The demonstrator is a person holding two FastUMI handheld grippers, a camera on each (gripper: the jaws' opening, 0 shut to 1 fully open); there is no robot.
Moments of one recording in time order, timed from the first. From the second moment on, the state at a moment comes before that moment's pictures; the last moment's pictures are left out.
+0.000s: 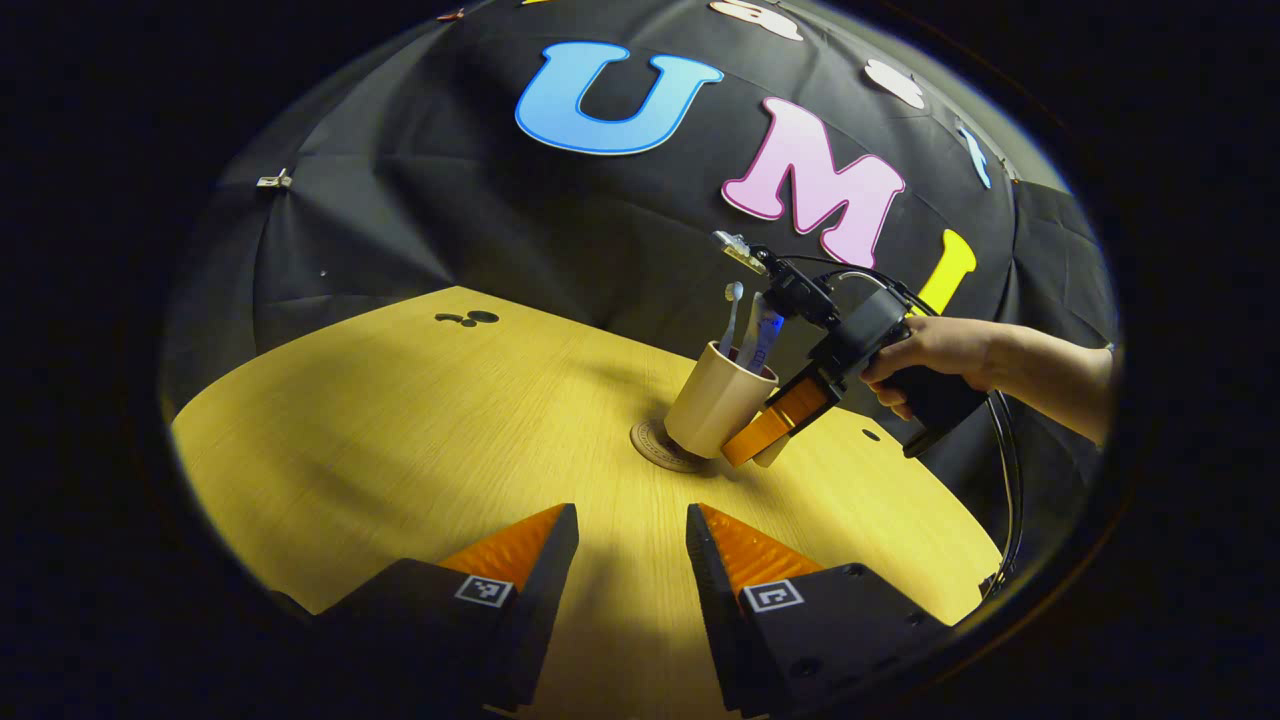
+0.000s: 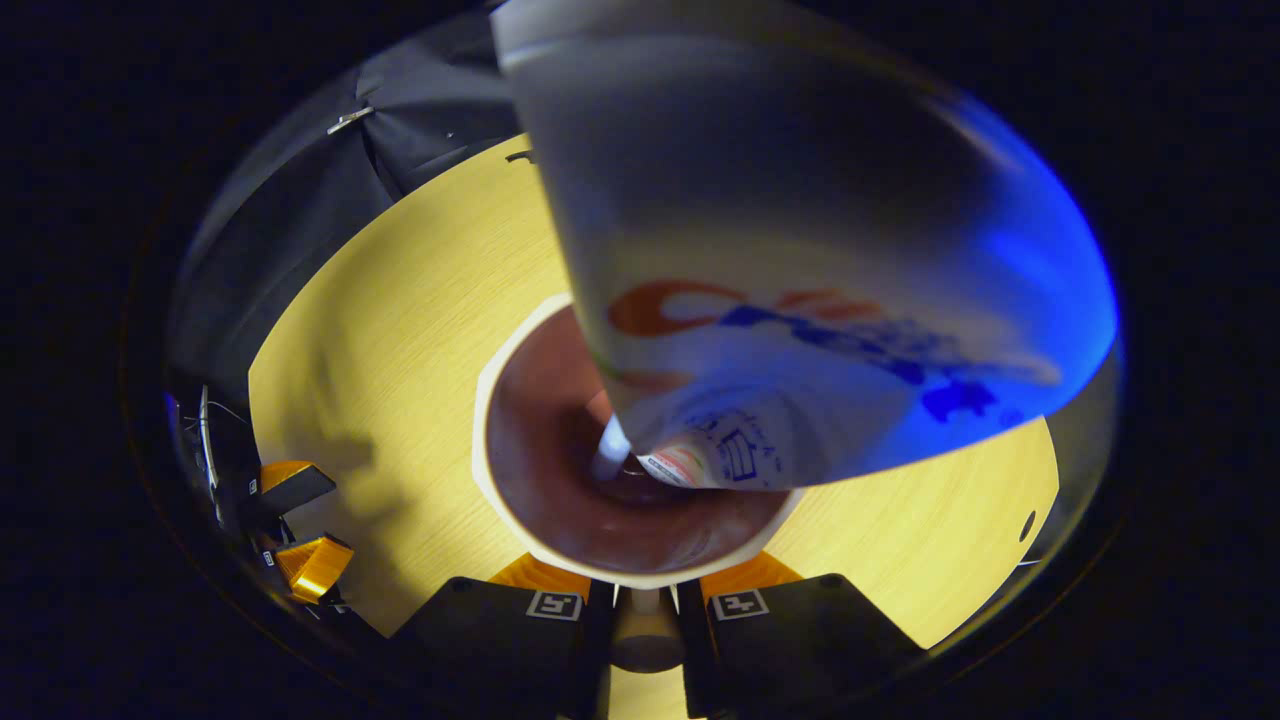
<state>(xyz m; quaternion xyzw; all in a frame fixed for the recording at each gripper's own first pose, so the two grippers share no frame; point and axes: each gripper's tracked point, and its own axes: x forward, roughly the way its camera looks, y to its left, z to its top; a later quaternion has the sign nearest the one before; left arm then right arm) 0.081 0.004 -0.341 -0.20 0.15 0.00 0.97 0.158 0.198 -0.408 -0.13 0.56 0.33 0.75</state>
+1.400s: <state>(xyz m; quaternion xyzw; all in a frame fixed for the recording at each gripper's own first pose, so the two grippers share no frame) 0.085 0.019 -0.344 -0.21 0.16 0.02 0.96 0.166 0.188 -0.360 -0.09 0.51 0.34 0.79</state>
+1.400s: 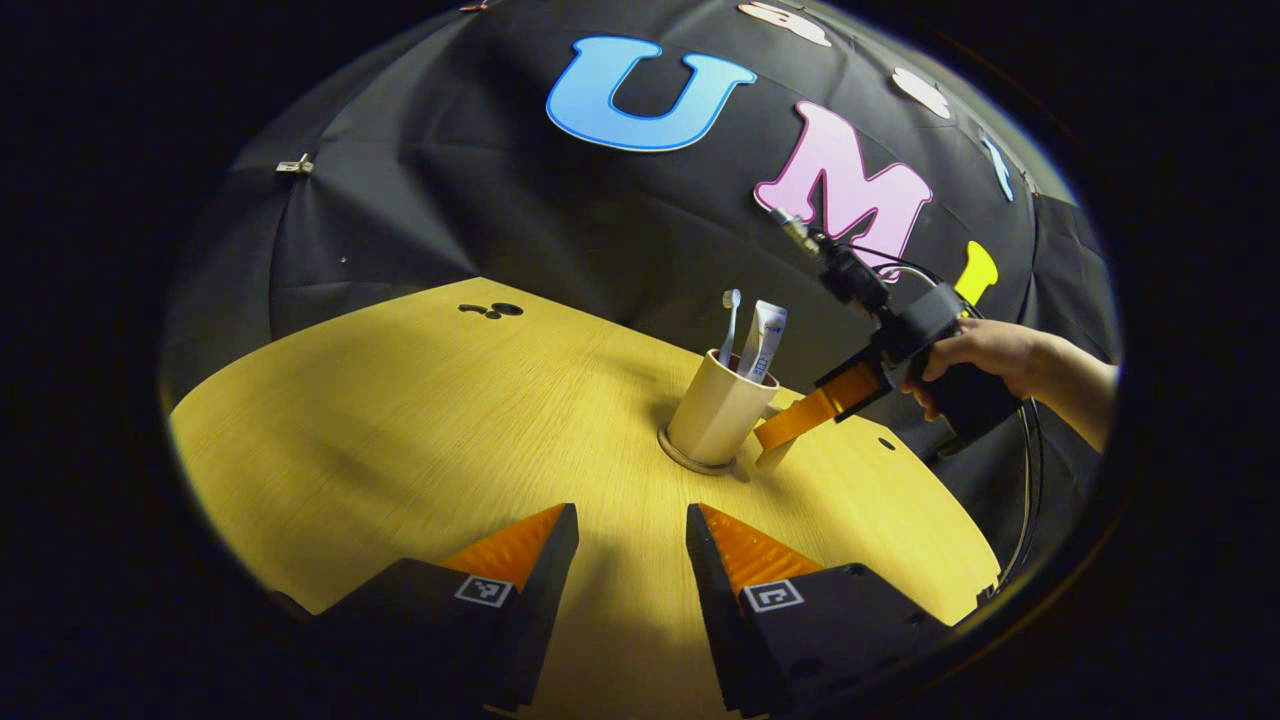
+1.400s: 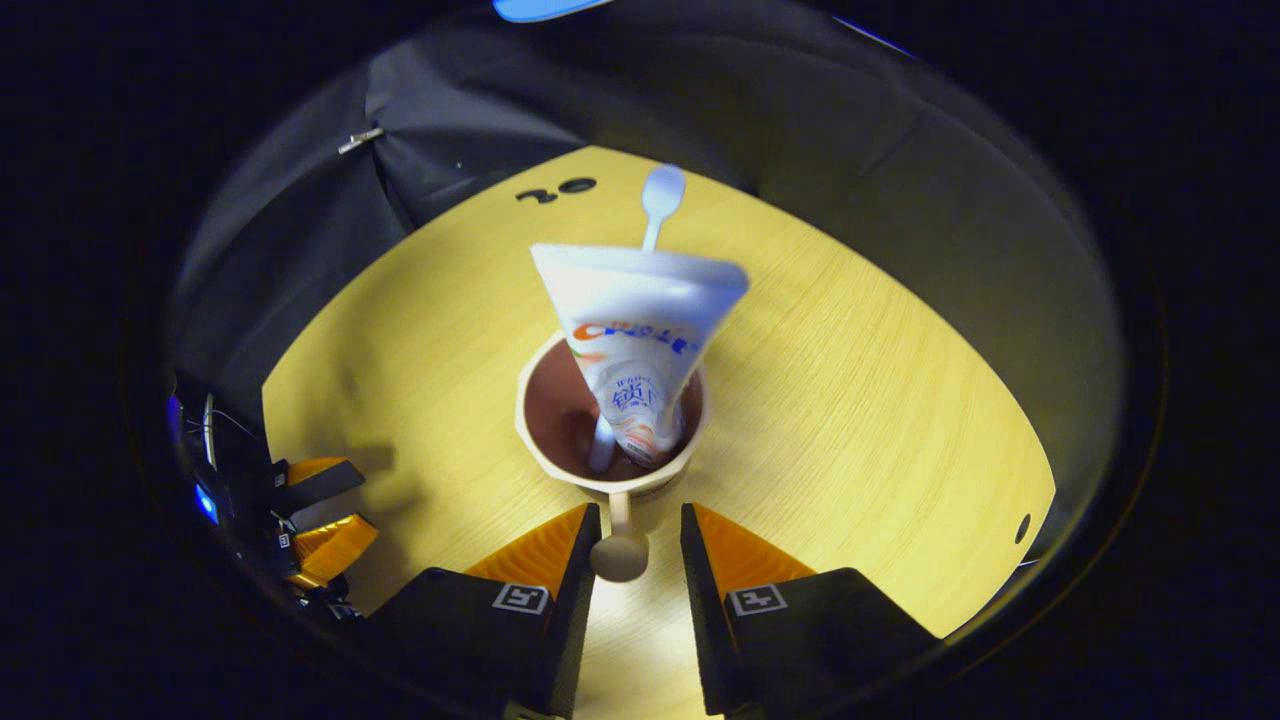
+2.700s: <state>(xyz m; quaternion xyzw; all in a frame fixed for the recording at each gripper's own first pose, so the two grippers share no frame) 0.073 -0.038 -0.131 -0.11 0.18 -0.04 0.98 0.068 0.108 -0.126 0.09 0.29 0.28 0.91</state>
